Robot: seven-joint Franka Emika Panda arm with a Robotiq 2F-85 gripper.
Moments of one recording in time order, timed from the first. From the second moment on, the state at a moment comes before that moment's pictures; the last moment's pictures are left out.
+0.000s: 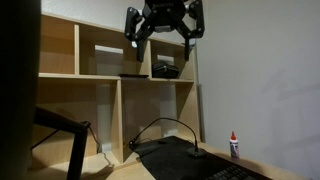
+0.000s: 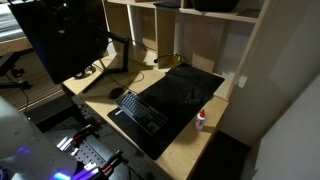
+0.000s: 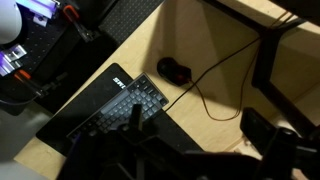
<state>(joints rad) 0.11 -0.55 0.40 -2.24 0.17 1.85 1.25</state>
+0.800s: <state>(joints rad) -0.07 -0.70 0.14 -2.49 0.05 1.87 1.31</state>
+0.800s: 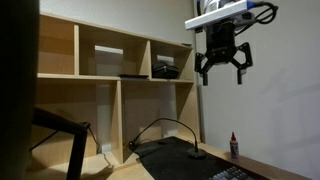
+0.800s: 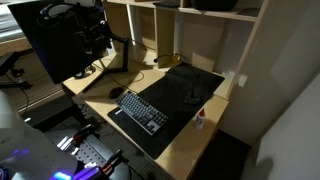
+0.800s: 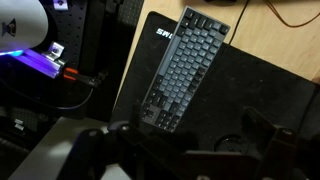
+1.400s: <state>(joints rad) -0.25 -0.70 0.06 -2.76 -0.10 1.90 1.43</state>
